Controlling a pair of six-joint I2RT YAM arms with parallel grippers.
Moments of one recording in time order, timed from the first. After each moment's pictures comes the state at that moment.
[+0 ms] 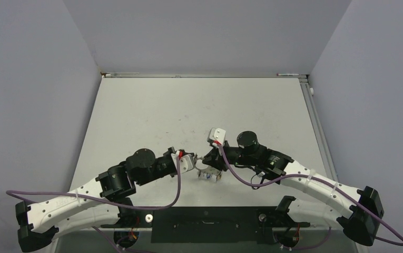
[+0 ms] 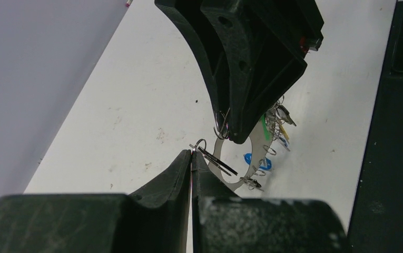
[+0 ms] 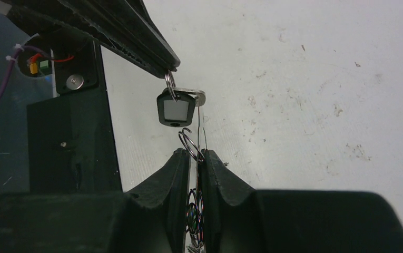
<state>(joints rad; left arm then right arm) -1.12 0.73 0.72 -0.20 -0.07 0.39 0.91 1.02 0.75 -0.12 -0.39 -0.11</state>
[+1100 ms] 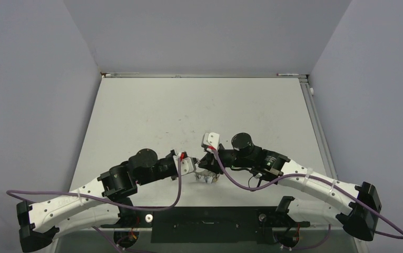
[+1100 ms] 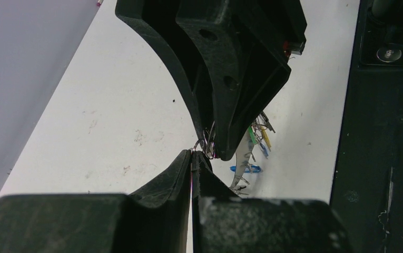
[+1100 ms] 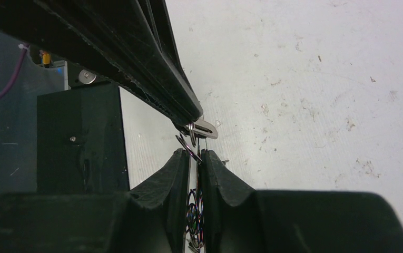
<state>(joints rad) -1.12 0.74 0.70 -0.21 0.02 0.36 0.97 1.05 0.80 -0.15 -0.39 -0.14</state>
